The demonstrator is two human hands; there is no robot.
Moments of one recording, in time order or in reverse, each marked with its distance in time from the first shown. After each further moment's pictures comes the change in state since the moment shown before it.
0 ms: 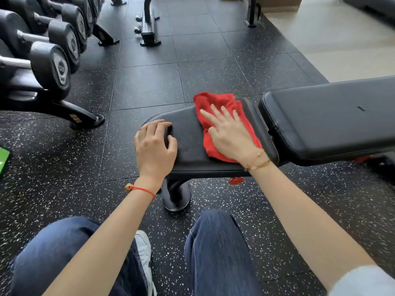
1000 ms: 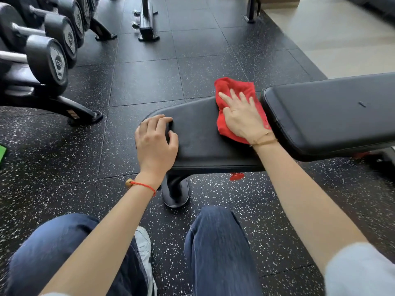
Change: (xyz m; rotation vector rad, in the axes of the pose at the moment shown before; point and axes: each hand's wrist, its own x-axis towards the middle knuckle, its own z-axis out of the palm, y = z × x) left_hand 0.001 -0.004 0.001 0.017 -0.007 0.016; right_hand 0.030 0.032 -0.009 0.027 0.003 0.193
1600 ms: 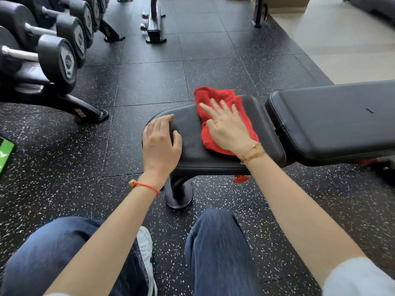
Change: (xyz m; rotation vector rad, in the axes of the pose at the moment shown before) left_hand -0.003 0.004 -0.006 -0.071 -0.016 -0.013; right_hand -0.019 -0.048 0.014 -0.027 -0.004 -0.173
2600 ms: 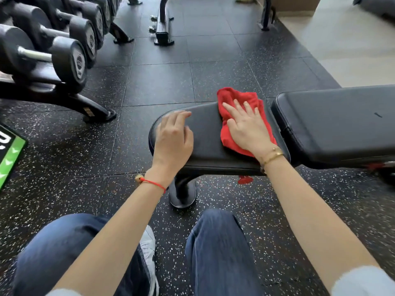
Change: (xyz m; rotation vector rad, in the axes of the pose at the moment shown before) left_hand 0.005 0.019 -0.014 -0.062 -0.038 0.097; right_hand -0.010 0.031 -0.005 0.003 0.014 0.109
